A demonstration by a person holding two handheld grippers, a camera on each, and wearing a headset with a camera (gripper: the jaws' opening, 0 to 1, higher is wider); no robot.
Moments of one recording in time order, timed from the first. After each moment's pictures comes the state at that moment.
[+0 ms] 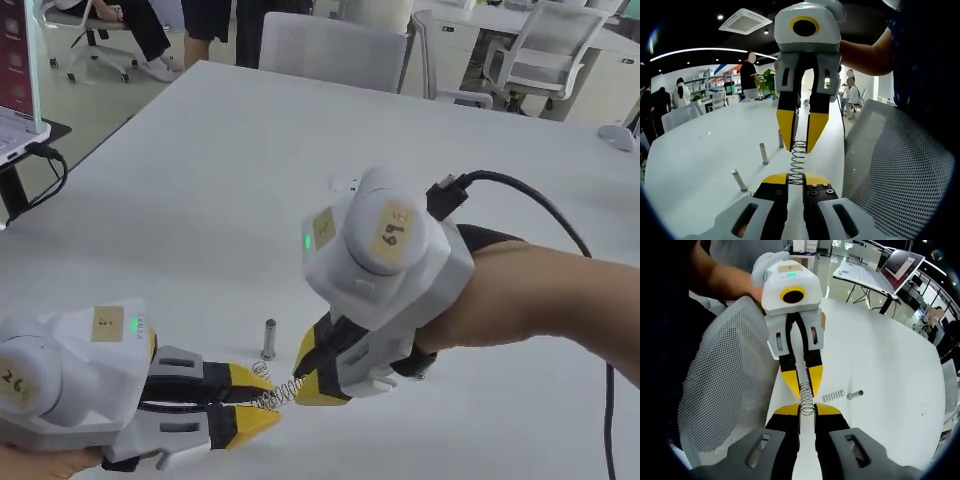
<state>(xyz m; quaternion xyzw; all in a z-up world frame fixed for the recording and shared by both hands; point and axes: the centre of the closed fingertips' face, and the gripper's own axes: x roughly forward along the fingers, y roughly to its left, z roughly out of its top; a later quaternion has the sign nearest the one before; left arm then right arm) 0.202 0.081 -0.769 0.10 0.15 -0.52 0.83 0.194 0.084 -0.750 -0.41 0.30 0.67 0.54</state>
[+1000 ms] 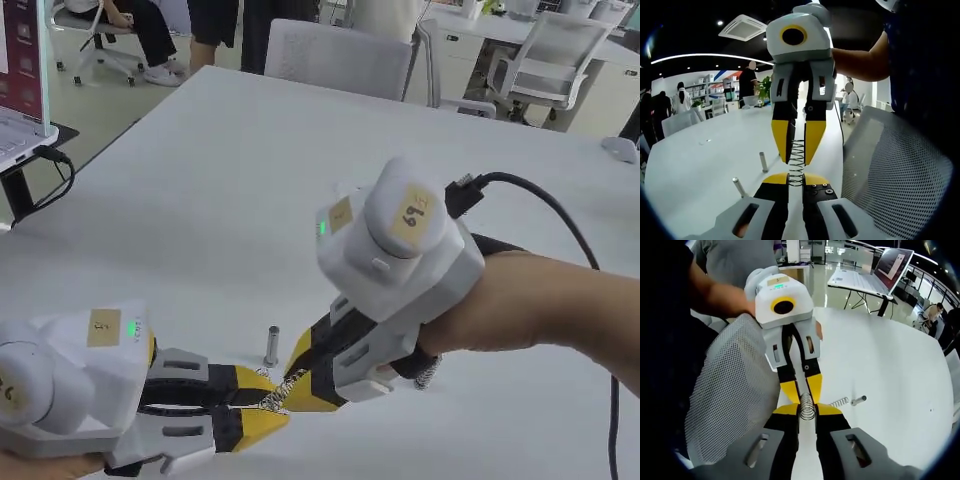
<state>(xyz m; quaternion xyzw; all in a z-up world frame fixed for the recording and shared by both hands) 0.202 0.079 -0.755 0.09 0.12 -0.53 0.84 0.192 0.095 -0.744 -0.35 0.31 0.68 0.56</state>
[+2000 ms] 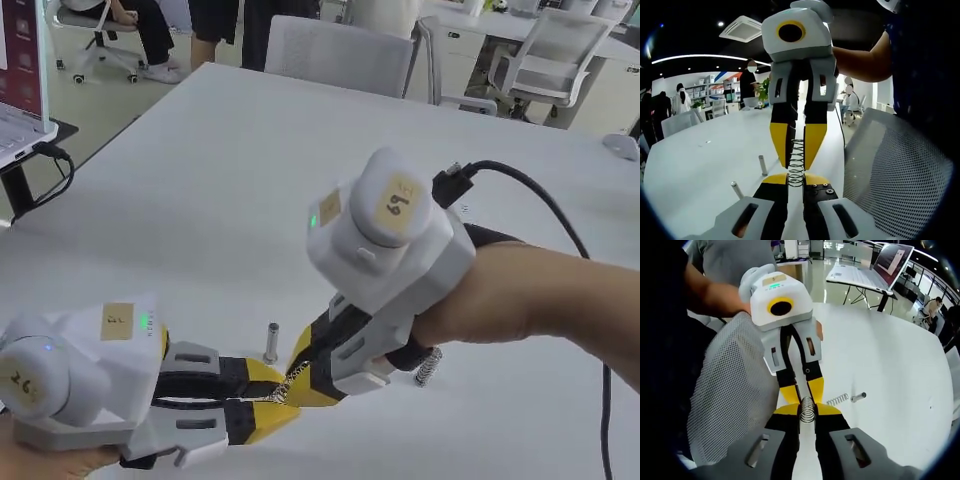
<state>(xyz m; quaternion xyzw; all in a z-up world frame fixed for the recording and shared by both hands) 0.207 0.070 -0.754 0.08 0.11 -0.53 0.84 0.193 0.094 -0.745 -0.36 0.33 0.67 0.56</state>
